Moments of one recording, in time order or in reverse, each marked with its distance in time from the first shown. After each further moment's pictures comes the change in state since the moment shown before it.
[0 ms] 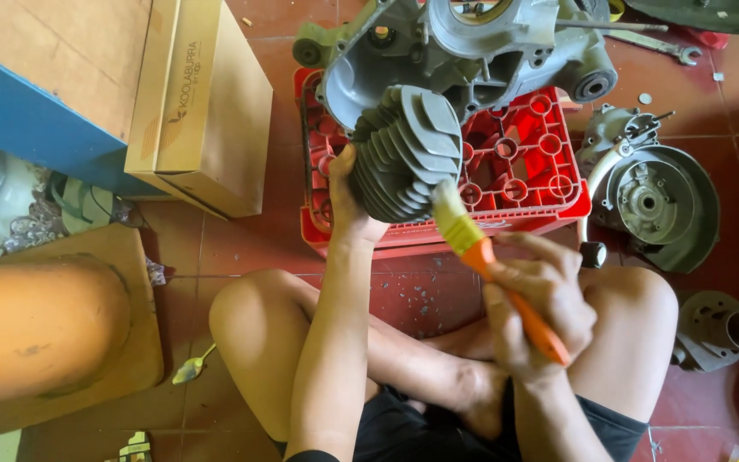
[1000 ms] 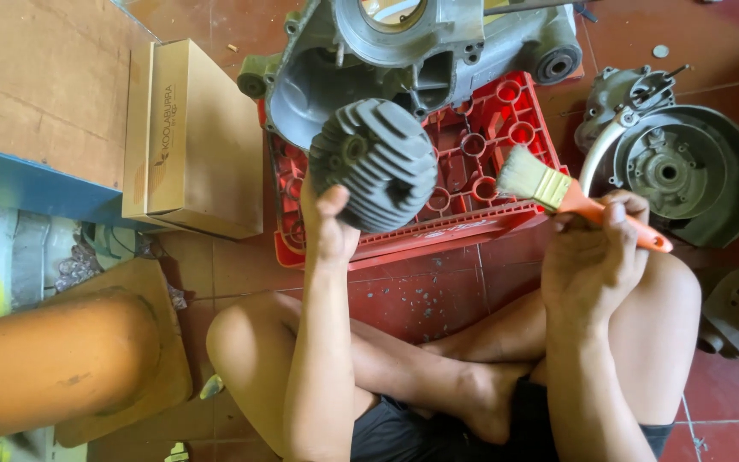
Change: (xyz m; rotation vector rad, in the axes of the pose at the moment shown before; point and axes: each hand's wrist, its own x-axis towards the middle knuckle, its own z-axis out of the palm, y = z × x) left_hand 0.012 -0.021 0.033 0.535 -0.077 0.081; right_hand 0.005 0.121 -0.057 1.045 0.598 0.629
